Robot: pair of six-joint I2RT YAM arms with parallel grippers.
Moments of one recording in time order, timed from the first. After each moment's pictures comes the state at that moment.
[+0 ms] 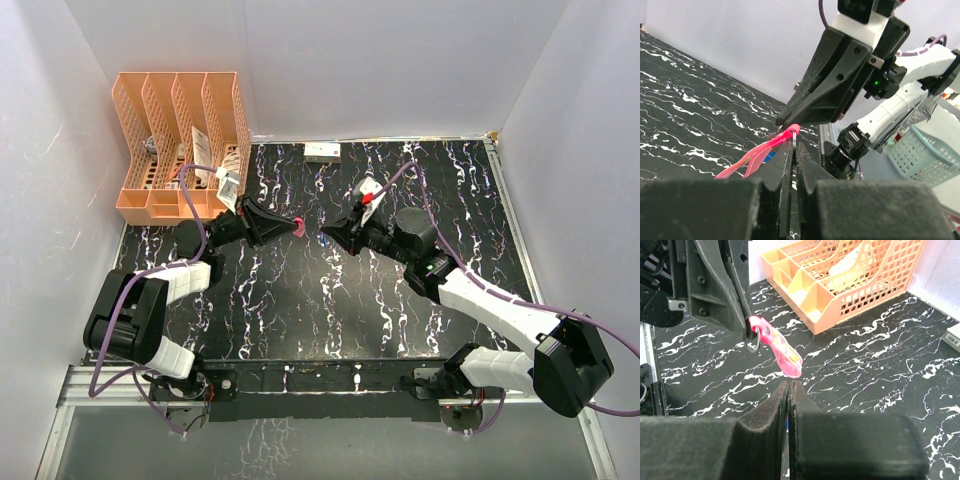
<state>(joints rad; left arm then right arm) -0.26 1.49 0.57 1.47 1.02 -1.01 0.65 1.17 0.74 0.40 -0.37 0.07</state>
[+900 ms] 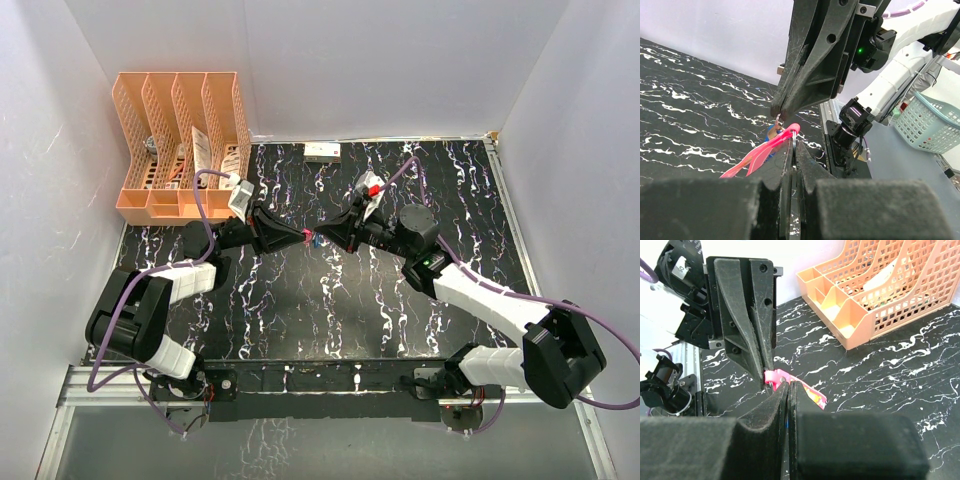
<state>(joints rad) -0.32 1.50 0.57 1.47 1.11 -0.87 0.61 1.23 0.73 0.57 -0.53 0.23</state>
